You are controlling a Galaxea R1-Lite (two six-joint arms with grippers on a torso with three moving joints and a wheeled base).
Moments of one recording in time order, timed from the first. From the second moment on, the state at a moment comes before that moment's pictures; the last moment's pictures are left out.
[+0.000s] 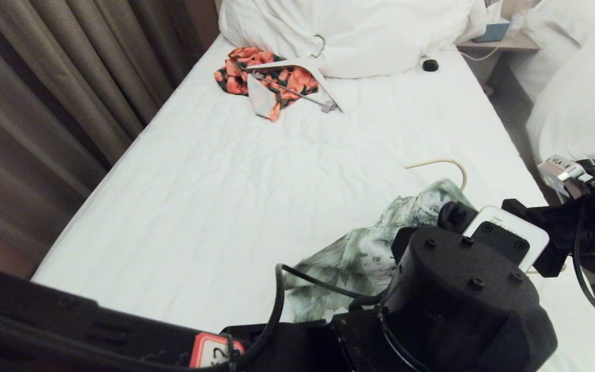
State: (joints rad) left arm -1.30 1.95 -1.20 -0.52 0.41 0.06; right arm -0.03 1.80 -1.15 0.34 1.46 -0.99
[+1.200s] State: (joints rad) left arm -0.97 1.63 -0.80 -0.58 0.08 0.15; right arm -0.04 1.81 -1.15 0.29 1.46 -0.99
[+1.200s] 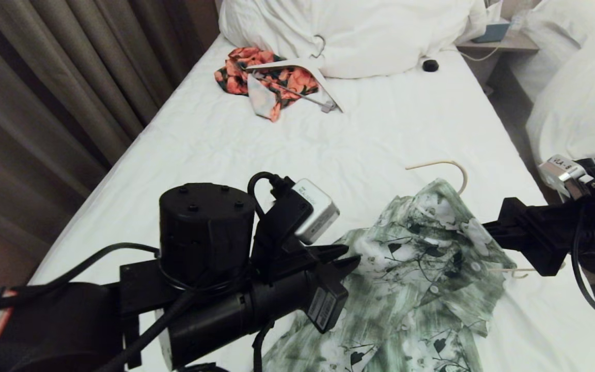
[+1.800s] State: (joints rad) left arm -0.94 1.83 -0.96 -0.66 -0.10 0.31; right arm -0.03 1.83 -1.15 0.28 1.46 -0.99
